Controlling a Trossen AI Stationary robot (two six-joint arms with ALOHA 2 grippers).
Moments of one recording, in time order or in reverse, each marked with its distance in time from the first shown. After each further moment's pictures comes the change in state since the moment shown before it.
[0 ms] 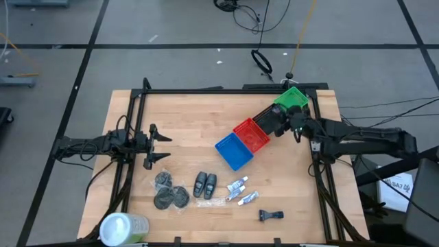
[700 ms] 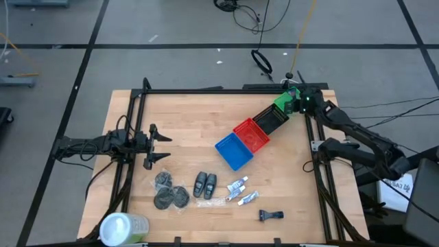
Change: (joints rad) left arm 0.000 0.000 0.000 0.000 0.000 0.000; right arm -0.670 0.102 0.000 0.090 -0.382 -0.120
